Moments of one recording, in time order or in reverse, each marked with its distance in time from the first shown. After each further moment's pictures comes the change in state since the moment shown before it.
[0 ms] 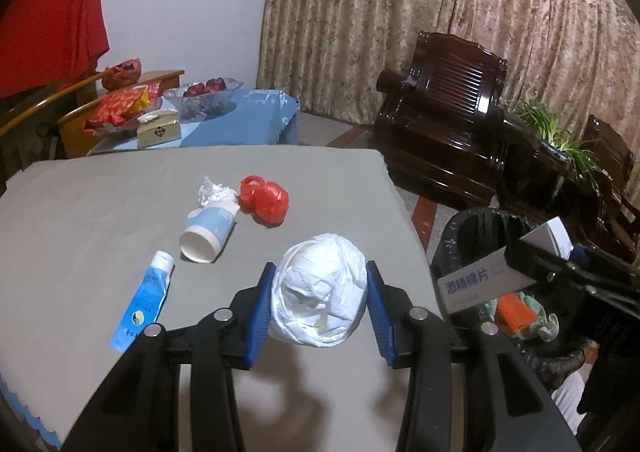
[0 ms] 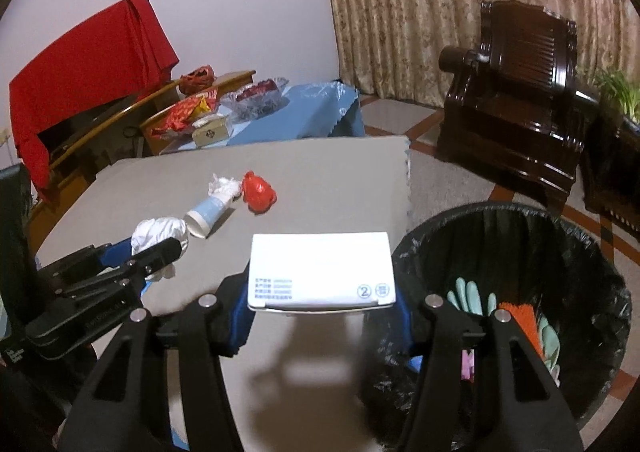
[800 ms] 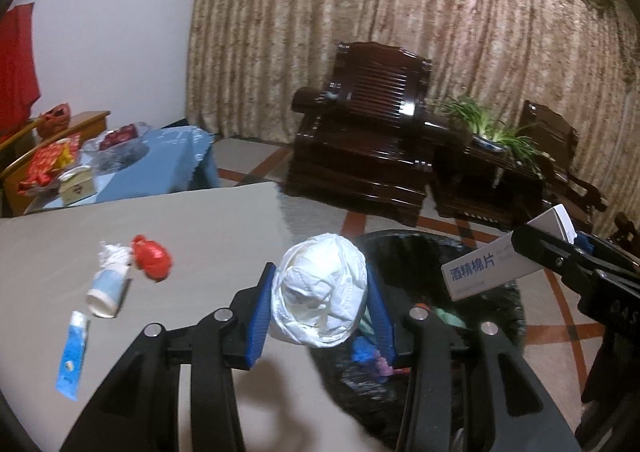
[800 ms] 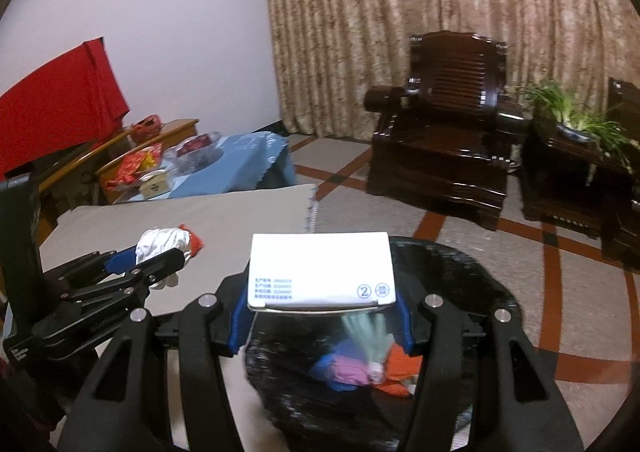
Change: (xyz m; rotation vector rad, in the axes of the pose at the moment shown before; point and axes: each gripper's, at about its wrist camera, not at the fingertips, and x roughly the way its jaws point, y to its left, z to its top) left arm -0.012 -0.128 0.035 0.137 -0.057 -0.217; right arm -0.108 -0.099 0.007 0.080 -0.146 -0.204
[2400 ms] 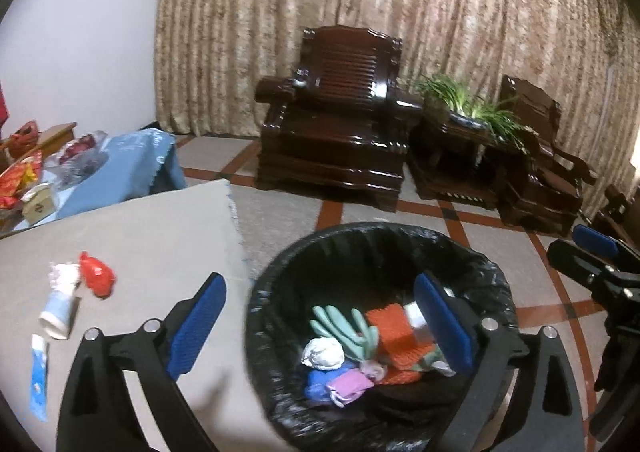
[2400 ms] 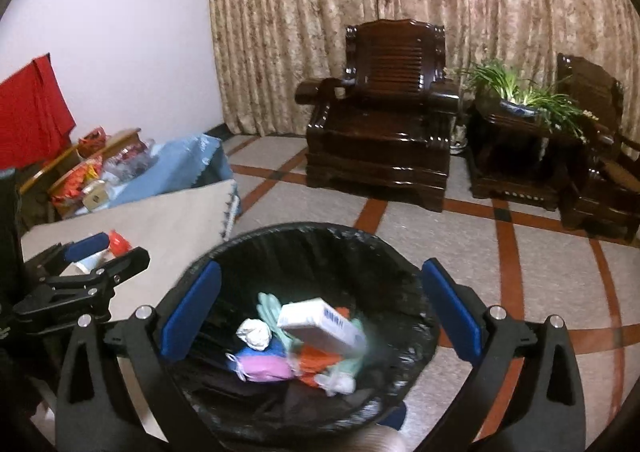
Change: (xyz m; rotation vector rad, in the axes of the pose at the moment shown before) left arm 0.043 -0.046 0.002 0.073 0.031 -0.036; right arm 0.000 -0.076 -0.028 0.090 0.002 -0.150
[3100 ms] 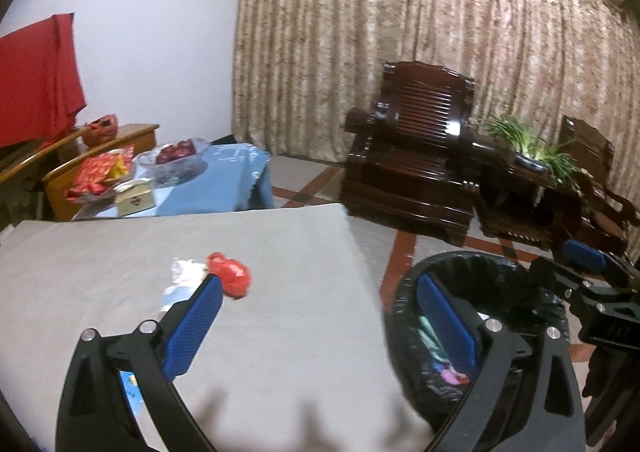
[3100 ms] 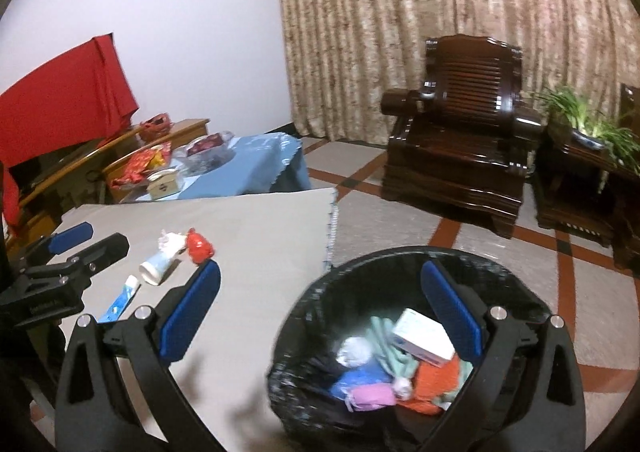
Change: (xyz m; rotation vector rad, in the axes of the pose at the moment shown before) left arm -0.084 0.120 -0.007 -0.111 -0.094 0.224; right arm 0.018 0.138 0.017 -0.123 -0.010 0.205
